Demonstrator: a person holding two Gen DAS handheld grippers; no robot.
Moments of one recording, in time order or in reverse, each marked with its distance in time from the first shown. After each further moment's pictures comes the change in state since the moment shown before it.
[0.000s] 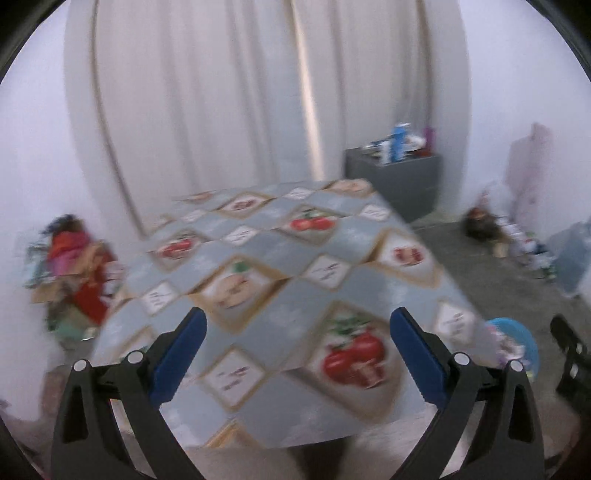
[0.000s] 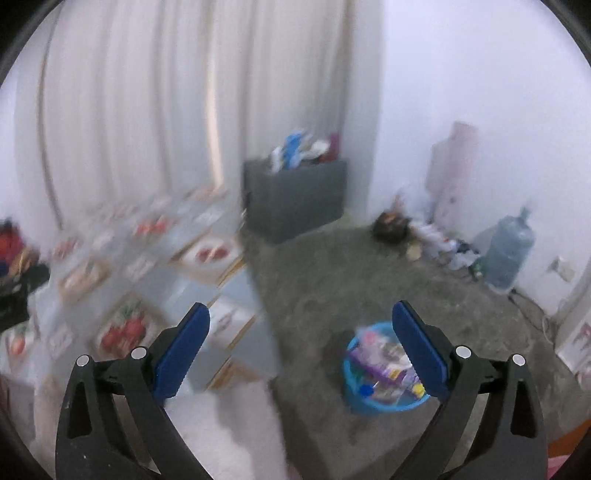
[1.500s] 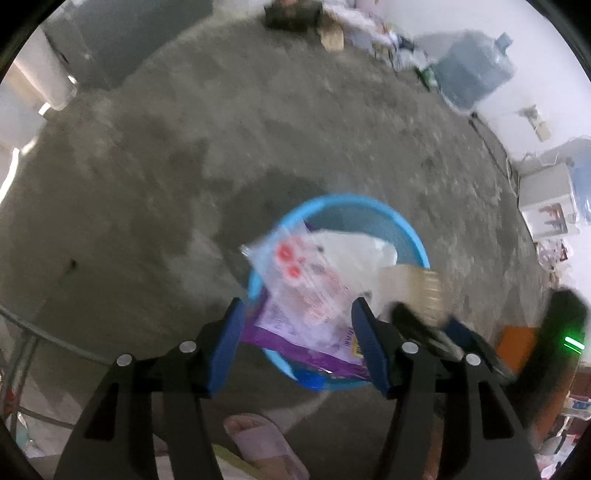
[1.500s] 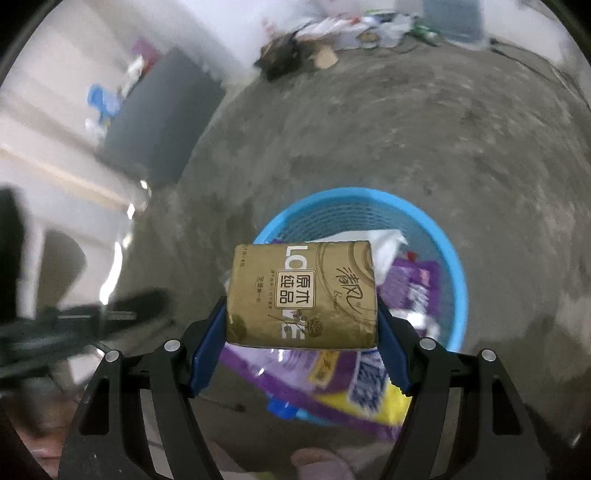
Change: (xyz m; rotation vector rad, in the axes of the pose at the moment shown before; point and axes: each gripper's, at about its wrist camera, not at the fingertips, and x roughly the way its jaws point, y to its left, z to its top) left arm 0.274 -0.475 0.000 0.447 0.746 -0.623; right arm 0.297 -0.283 -0.098 0.718 0.484 0.023
